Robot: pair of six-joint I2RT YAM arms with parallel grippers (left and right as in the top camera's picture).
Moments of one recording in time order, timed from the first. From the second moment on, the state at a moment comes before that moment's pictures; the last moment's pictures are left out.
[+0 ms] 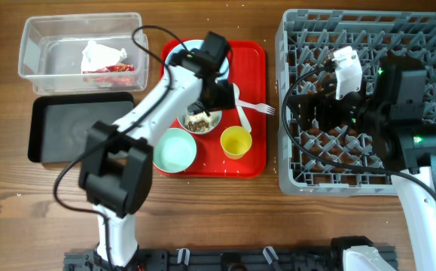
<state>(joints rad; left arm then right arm) -0.51 2.05 1.64 -0.96 0.10 -0.57 0.06 1.17 1.19 -0.78 -0.49 -0.13</state>
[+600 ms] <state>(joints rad) -0.55 2.13 1.64 -0.90 0.05 -0.51 0.06 1.17 1.19 -0.78 -0.49 -0.13</state>
